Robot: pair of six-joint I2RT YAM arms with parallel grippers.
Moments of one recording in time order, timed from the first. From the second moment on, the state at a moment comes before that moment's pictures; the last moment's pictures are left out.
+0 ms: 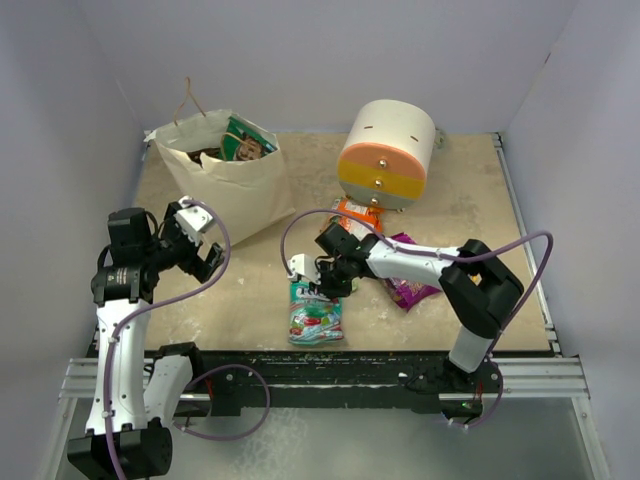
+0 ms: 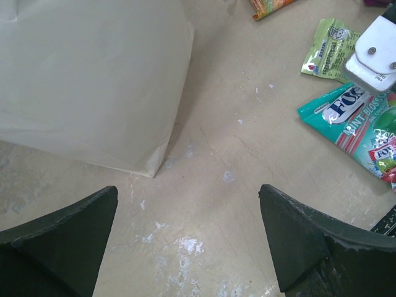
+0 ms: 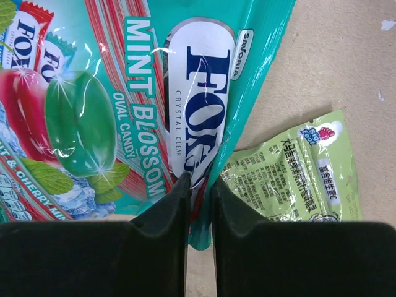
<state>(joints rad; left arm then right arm) 0.15 0.79 0.90 -0.78 0.67 0.64 0.86 1.74 1.05 -0.47 -0.31 -0.67</state>
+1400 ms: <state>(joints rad) -0.07 1.12 1.17 -0.83 0.96 0.53 0.86 1.52 1.49 -0.60 -0.30 -0.74</state>
